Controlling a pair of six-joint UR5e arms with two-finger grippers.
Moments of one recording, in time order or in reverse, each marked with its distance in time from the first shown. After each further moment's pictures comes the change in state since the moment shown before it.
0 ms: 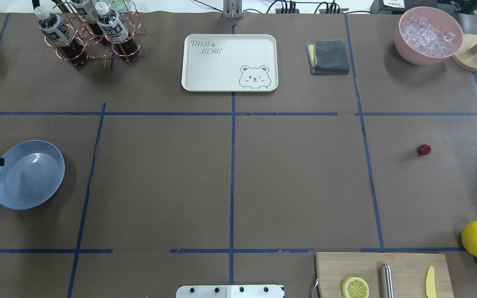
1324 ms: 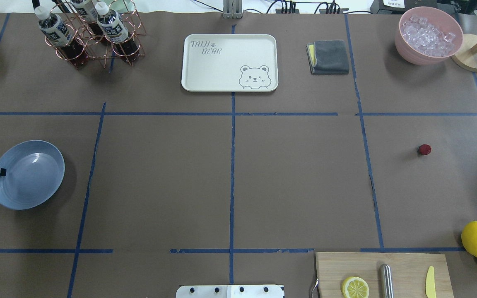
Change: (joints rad) left arm 0.042 0.000 0.006 -0.002 -0.001 -0.003; right arm 0.002 -0.003 0.017 0.001 0.008 0.007
